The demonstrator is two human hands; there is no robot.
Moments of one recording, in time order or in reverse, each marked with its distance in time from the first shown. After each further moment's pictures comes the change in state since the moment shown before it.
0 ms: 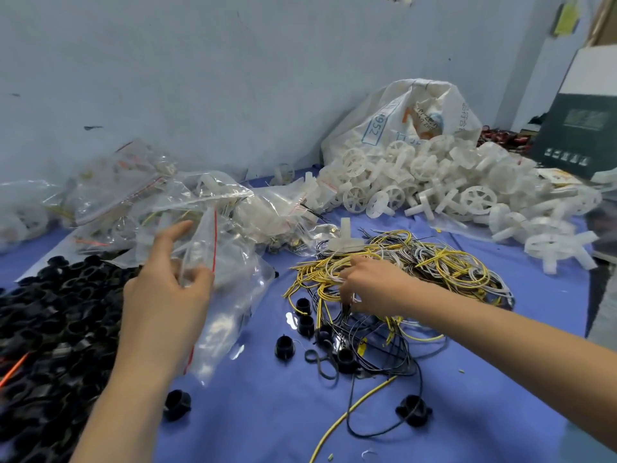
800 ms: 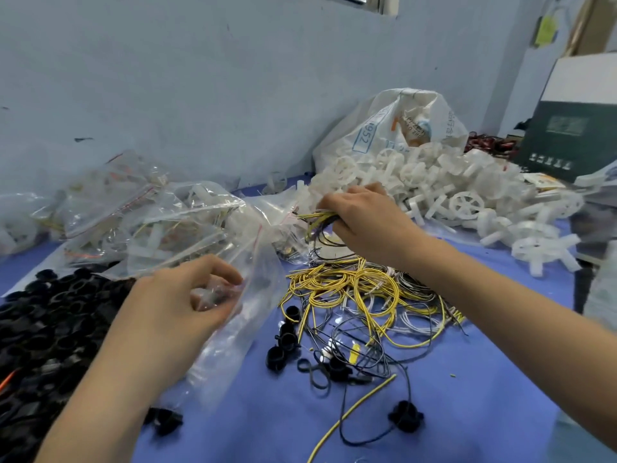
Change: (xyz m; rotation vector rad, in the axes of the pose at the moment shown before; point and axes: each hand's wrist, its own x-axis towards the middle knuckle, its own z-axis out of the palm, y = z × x) left_hand -0.005 0.016 -0.016 -0.009 -0.349 0.213; right_hand -0.006 -0.006 -0.093 -0.012 0.558 0.190
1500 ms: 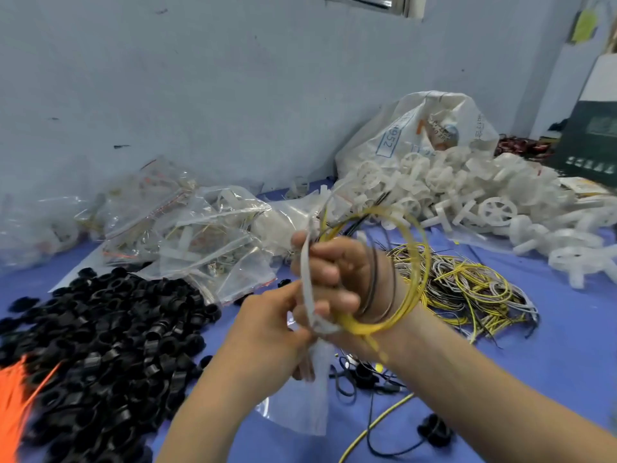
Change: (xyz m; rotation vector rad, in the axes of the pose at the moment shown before) left_hand -0.004 0.015 0.039 -0.210 -0.257 -0.059; right_hand -0.025 -0.100 -0.024 2.595 -0.390 0.472
